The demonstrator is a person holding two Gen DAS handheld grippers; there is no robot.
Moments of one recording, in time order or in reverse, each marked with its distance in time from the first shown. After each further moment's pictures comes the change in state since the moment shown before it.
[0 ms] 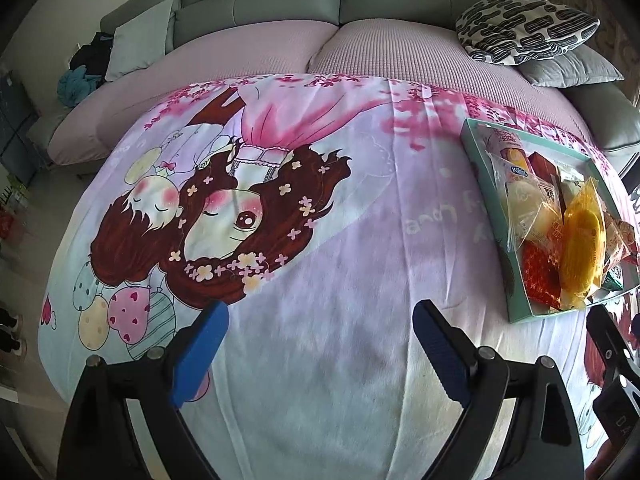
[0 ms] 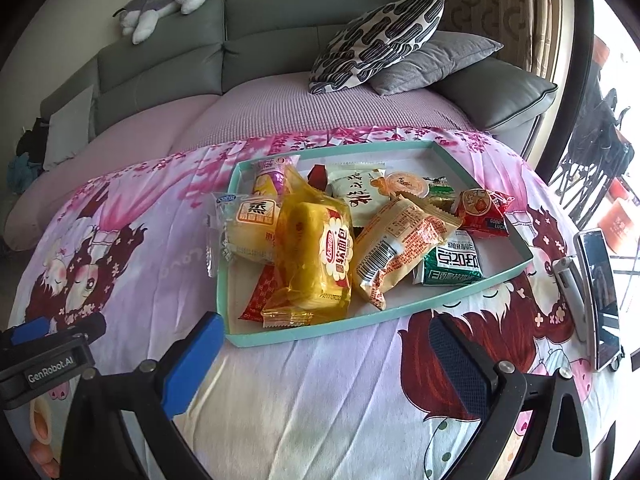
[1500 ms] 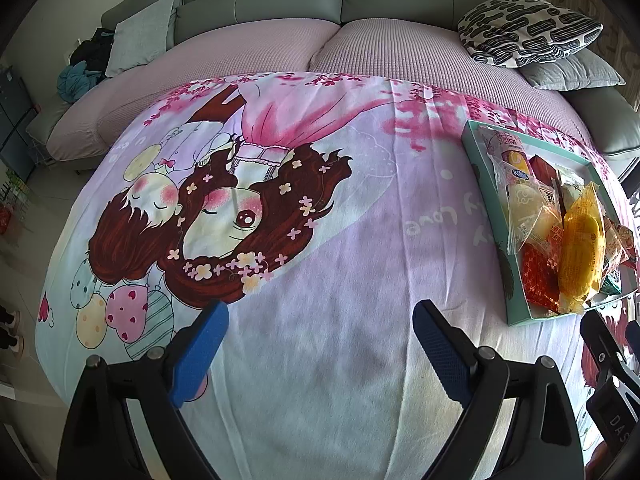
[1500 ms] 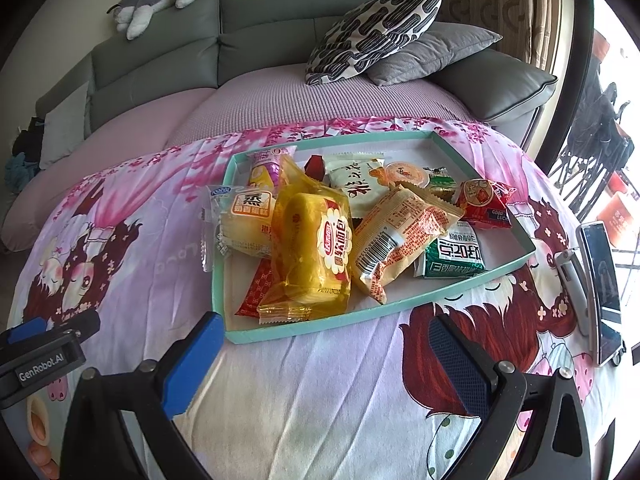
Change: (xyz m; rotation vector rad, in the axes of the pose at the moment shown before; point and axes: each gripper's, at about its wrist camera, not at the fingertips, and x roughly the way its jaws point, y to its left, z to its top) left arm 0.001 0.001 0.001 -0.012 0.003 -0.006; right arm 0.007 -0.002 -0.001 0.012 0.026 -0.003
